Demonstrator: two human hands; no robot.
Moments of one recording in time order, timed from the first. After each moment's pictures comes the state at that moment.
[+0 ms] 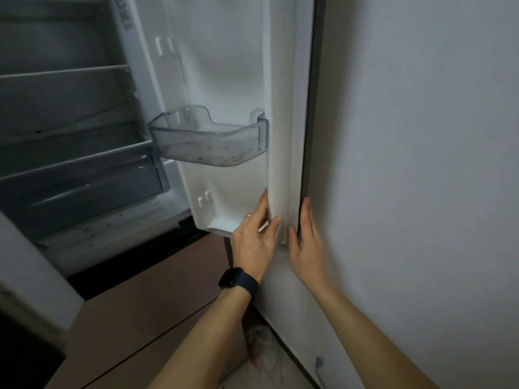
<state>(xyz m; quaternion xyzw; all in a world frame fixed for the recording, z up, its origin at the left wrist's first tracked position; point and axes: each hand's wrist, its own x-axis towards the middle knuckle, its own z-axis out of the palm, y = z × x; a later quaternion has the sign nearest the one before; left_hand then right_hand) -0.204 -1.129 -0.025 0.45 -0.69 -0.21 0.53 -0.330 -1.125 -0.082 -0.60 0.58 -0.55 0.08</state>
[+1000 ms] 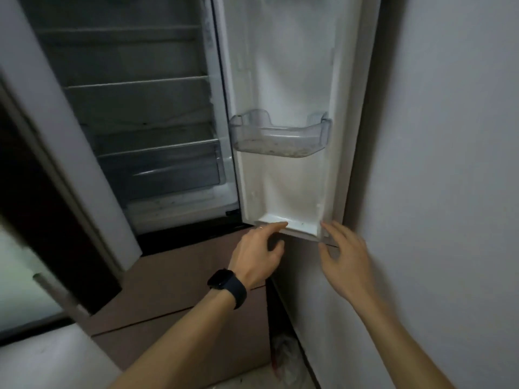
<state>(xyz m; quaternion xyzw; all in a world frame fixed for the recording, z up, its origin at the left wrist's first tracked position) -0.170 -1.101 -0.019 0.57 -0.74 -0.12 0.34 -0.377 -1.111 -0.058 -0.68 0.58 -0.44 0.08</state>
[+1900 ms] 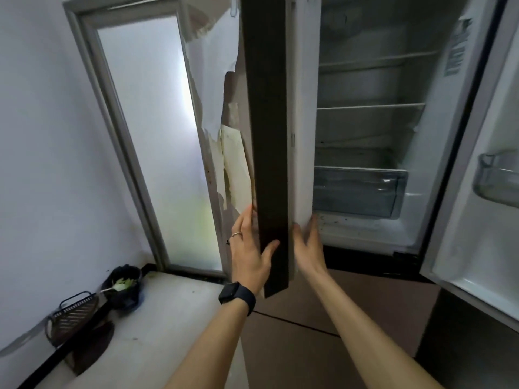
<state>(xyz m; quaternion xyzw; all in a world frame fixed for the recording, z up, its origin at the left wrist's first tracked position) 0.106 -0.994 -0.001 0.71 -0.42 0.13 0.54 0.023 -1.099 -0.010 -0.68 0.33 -0.40 0.52</state>
